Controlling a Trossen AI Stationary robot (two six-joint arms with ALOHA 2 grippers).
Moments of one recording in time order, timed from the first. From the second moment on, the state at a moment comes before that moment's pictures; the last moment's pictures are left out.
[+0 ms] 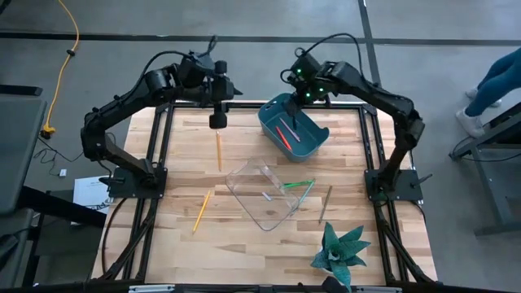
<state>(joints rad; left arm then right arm) 0.56 1.45 1.74 -0.91 0.08 0.57 -0.56 1.75 1.85 -1.12 -0.07 0.25</state>
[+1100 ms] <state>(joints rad) 0.39 1.30 1.74 -1.13 -0.17 0.42 -0.58 1.91 1.85 -1.23 -0.08 0.15</state>
